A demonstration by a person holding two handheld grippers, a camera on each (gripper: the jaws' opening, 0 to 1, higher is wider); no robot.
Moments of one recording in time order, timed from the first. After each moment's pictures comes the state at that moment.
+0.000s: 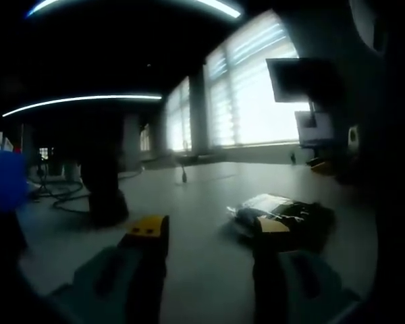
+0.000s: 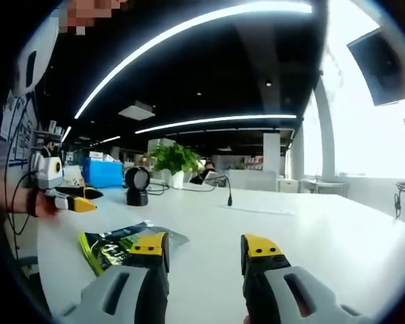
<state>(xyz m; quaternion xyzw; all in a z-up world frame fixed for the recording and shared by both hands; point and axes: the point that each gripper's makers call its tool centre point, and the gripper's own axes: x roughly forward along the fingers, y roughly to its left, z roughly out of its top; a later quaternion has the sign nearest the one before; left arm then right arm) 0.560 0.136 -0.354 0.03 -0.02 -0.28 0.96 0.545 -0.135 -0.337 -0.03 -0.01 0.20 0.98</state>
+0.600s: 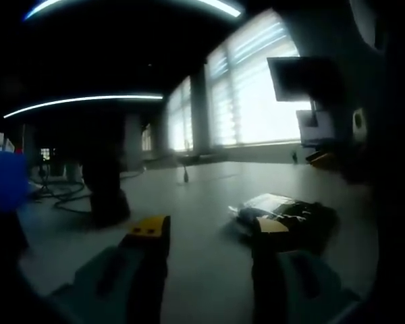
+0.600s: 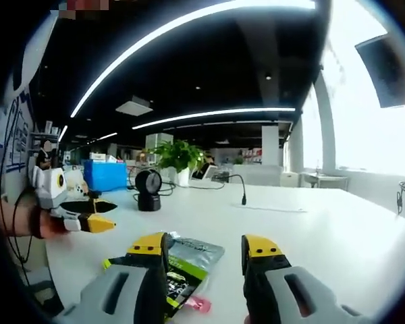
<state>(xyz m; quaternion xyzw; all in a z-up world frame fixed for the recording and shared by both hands) 0.561 0.139 -0.355 0.03 -0.02 -0.28 0.96 0.536 -0.074 -0.332 -0.02 0.02 0.19 0.98</state>
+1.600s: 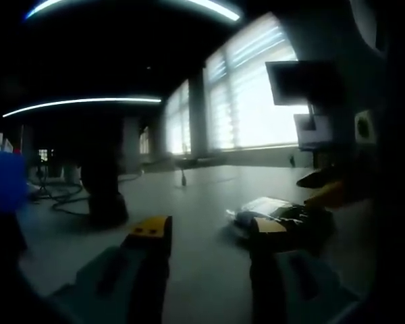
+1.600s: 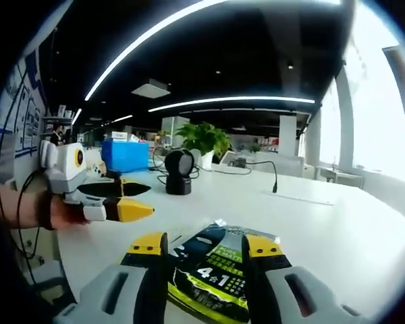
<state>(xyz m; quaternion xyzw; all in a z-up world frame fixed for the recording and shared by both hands) 0.558 0.138 -0.353 0.03 -0.03 -0.29 0.96 0.520 0.007 -0.356 -0.07 0.06 0.23 0.97</state>
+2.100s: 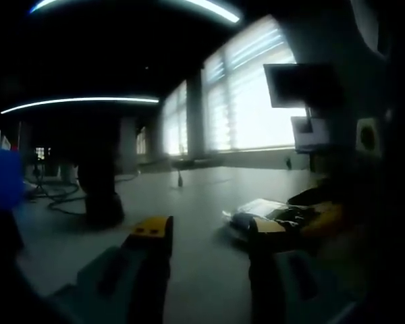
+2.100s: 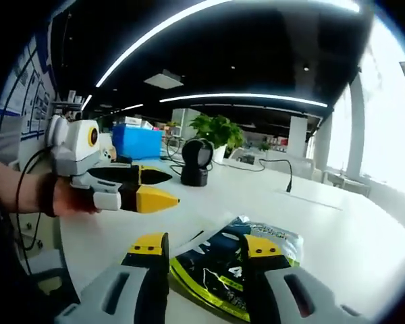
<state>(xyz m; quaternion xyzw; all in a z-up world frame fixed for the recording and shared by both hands) 0.556 0.135 -0.353 0.02 -0.03 -0.30 0.95 0.513 0.041 -0.374 -0.12 0.07 0.26 0.96</state>
